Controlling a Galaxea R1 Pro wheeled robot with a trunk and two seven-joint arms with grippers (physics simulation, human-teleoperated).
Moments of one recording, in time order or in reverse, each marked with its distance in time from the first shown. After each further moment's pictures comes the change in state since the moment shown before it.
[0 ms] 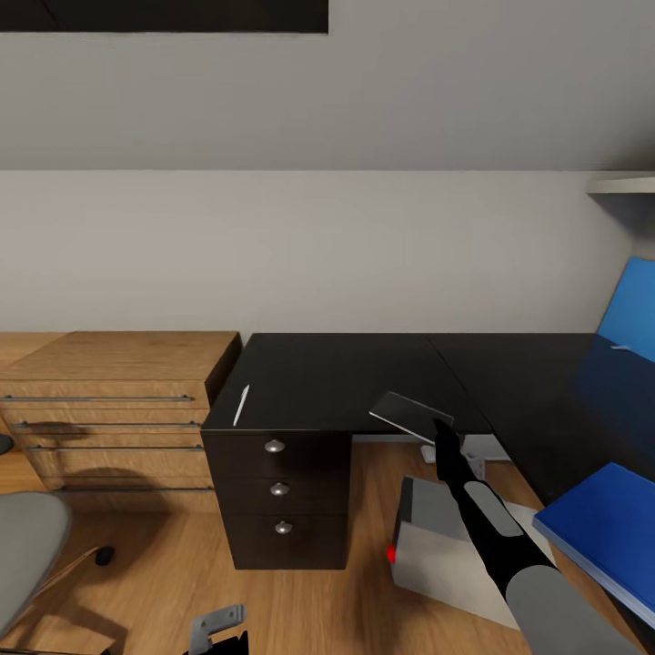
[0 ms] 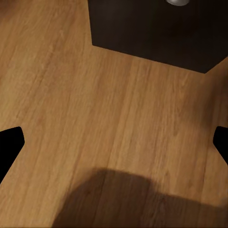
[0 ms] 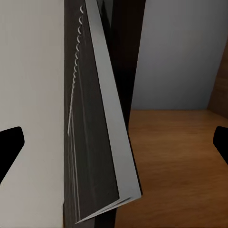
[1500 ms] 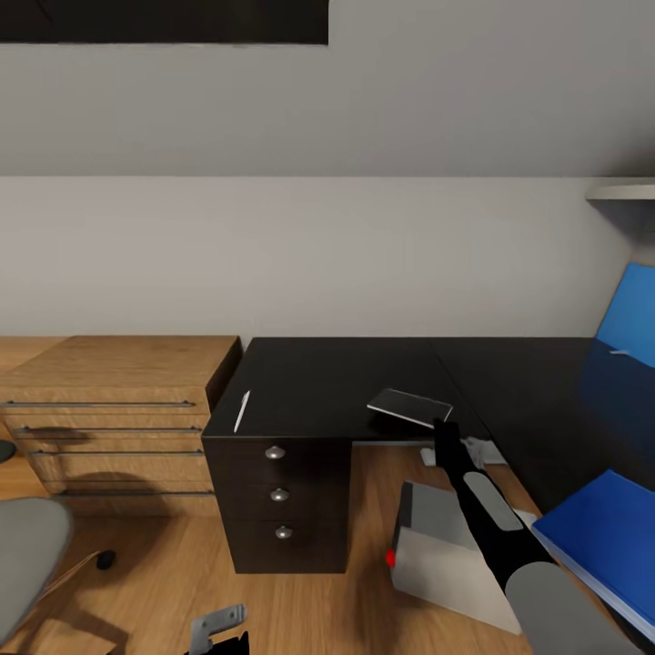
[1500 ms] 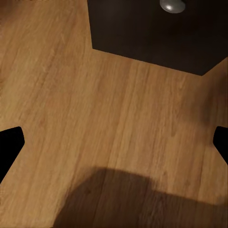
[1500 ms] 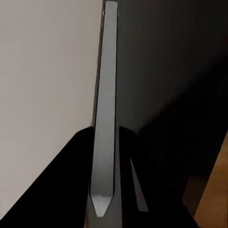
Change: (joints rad) left arm 0.000 -0.001 -0.003 0.001 0.000 0.000 0.003; right arm 0.000 0.000 0.007 -0.078 0.020 -0.004 0.013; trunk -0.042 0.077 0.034
